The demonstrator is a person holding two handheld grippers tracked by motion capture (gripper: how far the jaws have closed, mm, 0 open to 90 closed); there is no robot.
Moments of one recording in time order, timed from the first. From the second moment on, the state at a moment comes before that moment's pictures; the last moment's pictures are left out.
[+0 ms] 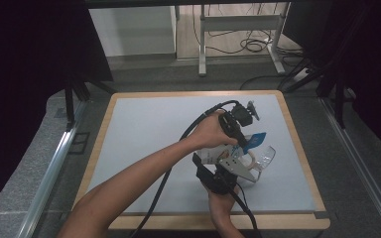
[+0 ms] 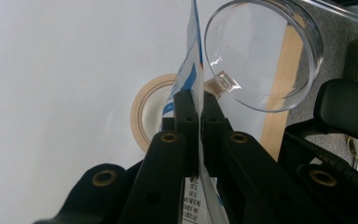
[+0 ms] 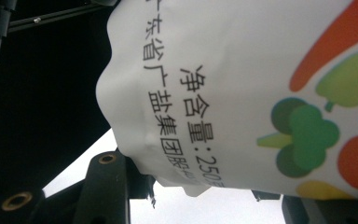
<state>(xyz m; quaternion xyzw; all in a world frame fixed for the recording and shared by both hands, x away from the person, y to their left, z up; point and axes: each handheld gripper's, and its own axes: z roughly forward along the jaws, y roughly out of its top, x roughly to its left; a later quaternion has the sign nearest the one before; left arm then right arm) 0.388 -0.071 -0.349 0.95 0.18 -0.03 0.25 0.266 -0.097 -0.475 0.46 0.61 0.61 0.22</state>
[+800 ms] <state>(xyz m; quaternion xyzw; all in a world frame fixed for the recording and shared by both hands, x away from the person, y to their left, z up) 0.391 -0.073 -0.352 0.95 0.18 -0.03 0.24 0.267 -0.097 -0.475 0.46 0.61 0.61 0.22</state>
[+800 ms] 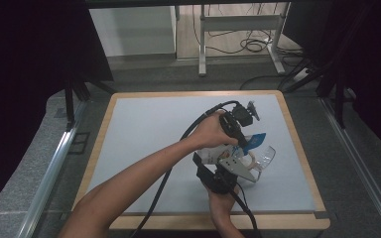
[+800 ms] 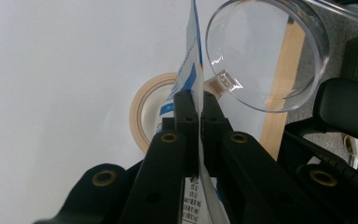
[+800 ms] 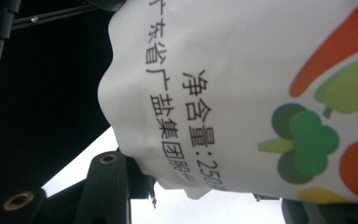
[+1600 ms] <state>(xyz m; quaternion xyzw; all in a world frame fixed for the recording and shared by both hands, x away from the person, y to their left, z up) 0.391 -0.074 -0.354 0.95 0.18 -0.04 0.25 0.266 -0.098 -0.474 0.46 0.61 0.61 0.22</state>
